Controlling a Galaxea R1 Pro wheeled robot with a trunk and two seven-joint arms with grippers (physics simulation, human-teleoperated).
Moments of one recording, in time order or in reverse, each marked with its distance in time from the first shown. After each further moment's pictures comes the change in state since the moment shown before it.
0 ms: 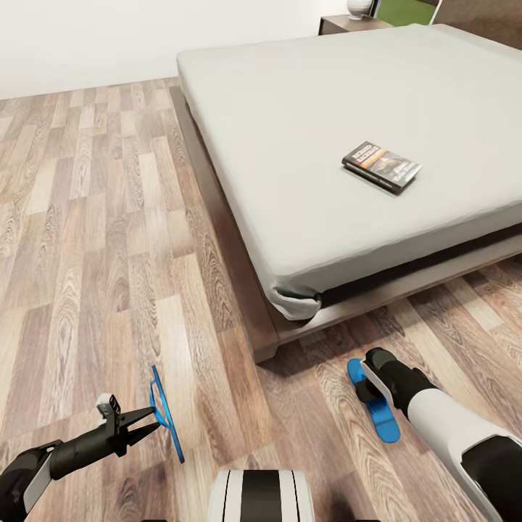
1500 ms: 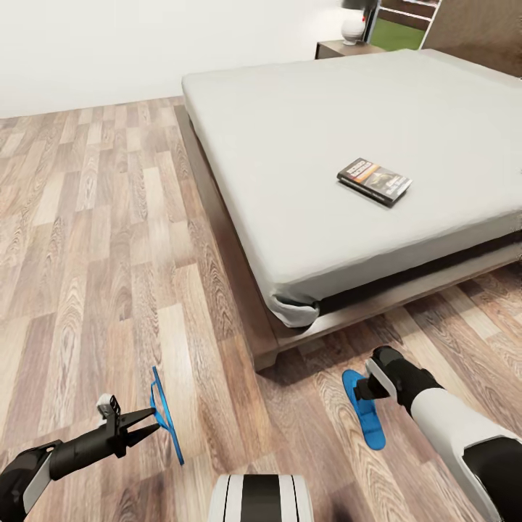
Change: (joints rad) left arm 0.000 0.002 0.000 0.000 -0.011 0.003 0.007; right arm 0.000 -0.002 -0.139 0.010 -0.001 0.007 0.006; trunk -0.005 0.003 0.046
